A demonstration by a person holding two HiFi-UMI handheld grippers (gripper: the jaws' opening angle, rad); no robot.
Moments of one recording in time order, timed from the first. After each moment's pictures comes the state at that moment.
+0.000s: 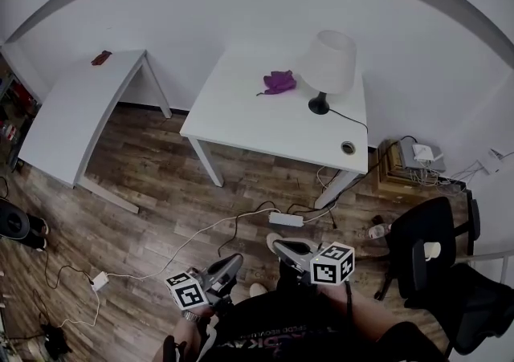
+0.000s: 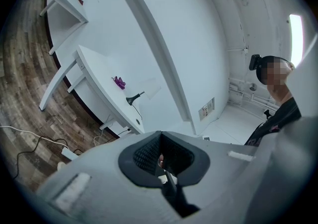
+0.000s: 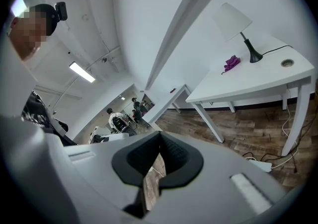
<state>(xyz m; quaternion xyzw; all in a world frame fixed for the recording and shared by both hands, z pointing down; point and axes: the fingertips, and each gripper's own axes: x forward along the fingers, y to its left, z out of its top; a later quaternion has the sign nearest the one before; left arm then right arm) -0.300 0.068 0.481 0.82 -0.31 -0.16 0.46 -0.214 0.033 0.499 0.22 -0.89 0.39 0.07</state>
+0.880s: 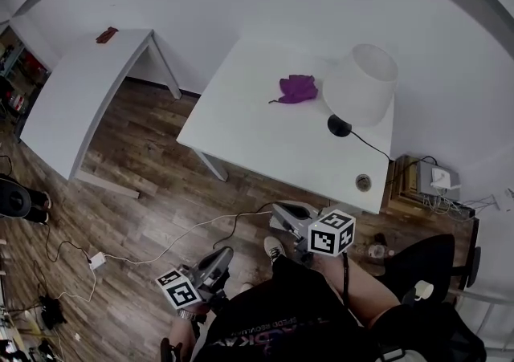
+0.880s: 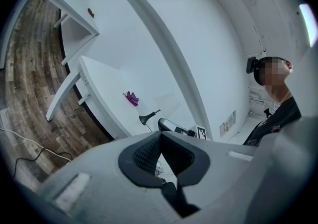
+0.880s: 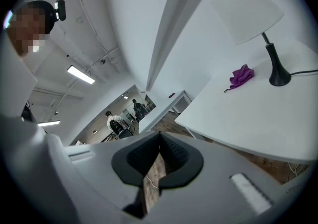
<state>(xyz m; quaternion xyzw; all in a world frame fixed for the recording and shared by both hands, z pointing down) -0.312 -0.075 0.484 0.77 -0.41 -0.18 0.46 -0.225 -0.200 0.495 0.19 -0.90 0.37 0.08</state>
